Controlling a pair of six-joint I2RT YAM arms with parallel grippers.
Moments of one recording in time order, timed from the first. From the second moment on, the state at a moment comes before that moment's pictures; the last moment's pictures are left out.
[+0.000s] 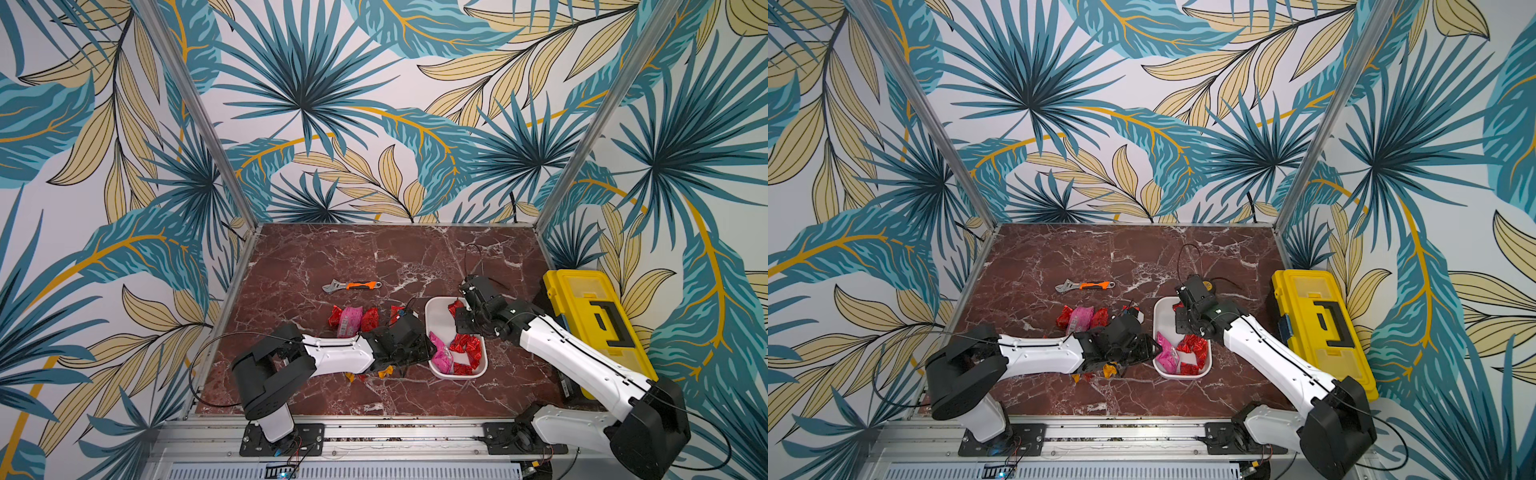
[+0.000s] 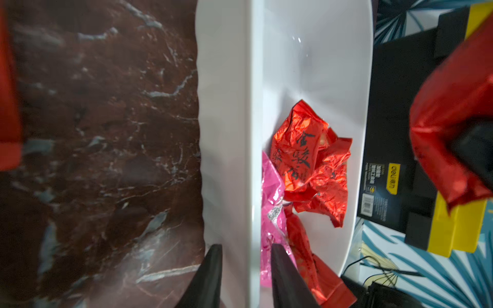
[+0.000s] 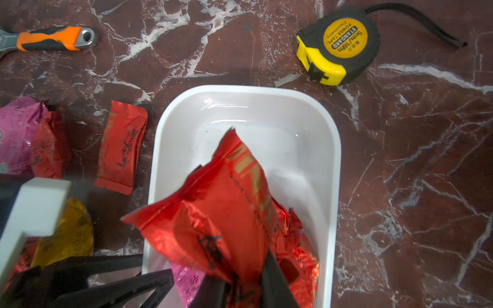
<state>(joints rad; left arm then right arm) -1.01 1.69 0.84 0.11 0.12 -1.18 0.54 1.21 0.94 -0.78 0.17 0.51</state>
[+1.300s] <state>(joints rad) -1.05 0.88 0.54 -0.37 -0.67 -1.41 0.98 1.61 0.97 -0.50 0.03 0.92</state>
